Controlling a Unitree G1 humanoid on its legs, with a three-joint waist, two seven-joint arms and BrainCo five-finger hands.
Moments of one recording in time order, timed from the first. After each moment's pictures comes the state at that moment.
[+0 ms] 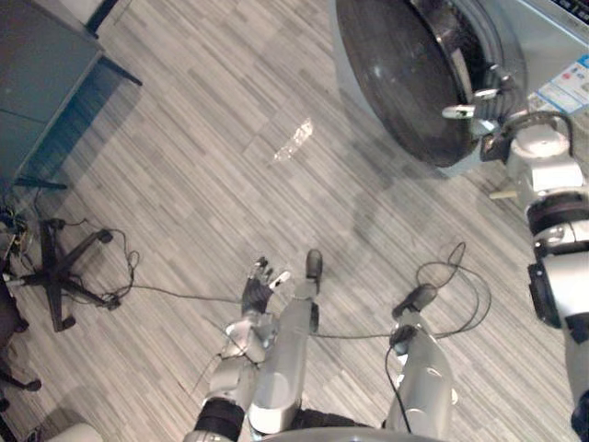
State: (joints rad) left arm -0.02 -0.02 -0.13 0.37 -0.45 -0.09 0.05; right arm -1.17 -0.68 0.31 1.03 0.38 0.04 0.15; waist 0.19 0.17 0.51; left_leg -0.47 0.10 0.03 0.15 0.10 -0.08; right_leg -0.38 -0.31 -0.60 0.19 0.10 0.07
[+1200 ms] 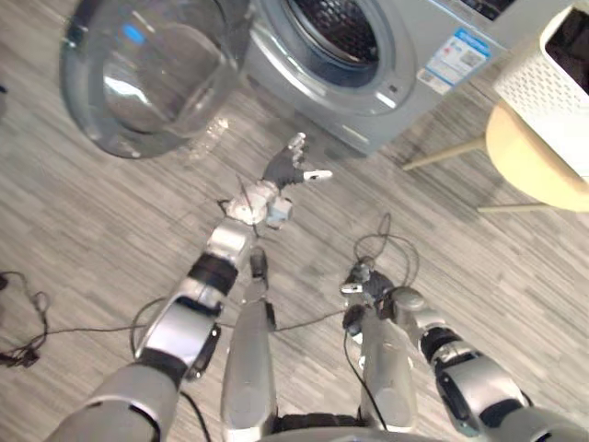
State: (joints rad) left arm -0.90 0.29 -0.32 0.72 -0.29 -0.03 -0.11; right arm -0.54 -0.18 0.21 1.09 0.23 0.03 0.21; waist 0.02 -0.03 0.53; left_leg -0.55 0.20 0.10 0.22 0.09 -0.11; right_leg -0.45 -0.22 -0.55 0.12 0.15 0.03
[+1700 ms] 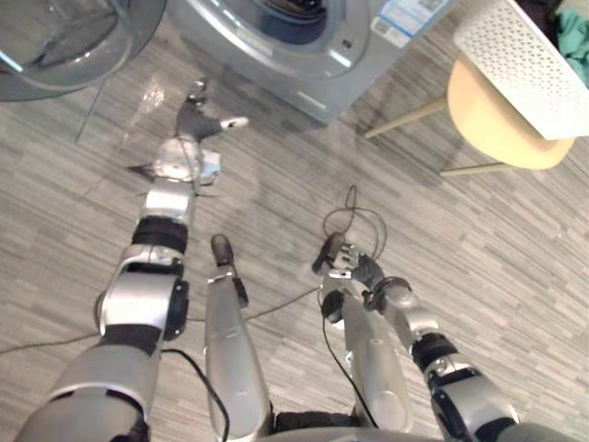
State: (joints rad) left arm -0.89 0.41 0.13 0.76 -0.07 -0.02 0.05; right arm -0.41 -0.11 0.07 0.76 0.24 0.01 0.15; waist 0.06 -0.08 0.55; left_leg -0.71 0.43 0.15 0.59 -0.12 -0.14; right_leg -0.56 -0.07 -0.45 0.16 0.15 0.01
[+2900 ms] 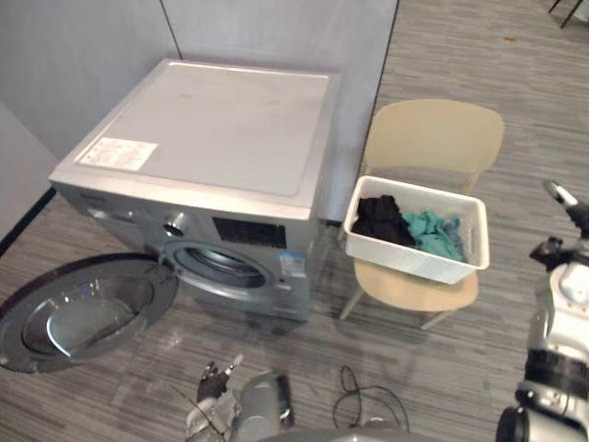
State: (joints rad) left arm 0.16 -0.03 0.25 0.76 -0.35 -0.04 0.12; right arm -0.28 -0.41 -0.51 0.14 0.01 -0.04 -0.29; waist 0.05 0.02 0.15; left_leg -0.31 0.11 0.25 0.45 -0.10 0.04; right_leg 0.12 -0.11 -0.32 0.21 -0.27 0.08
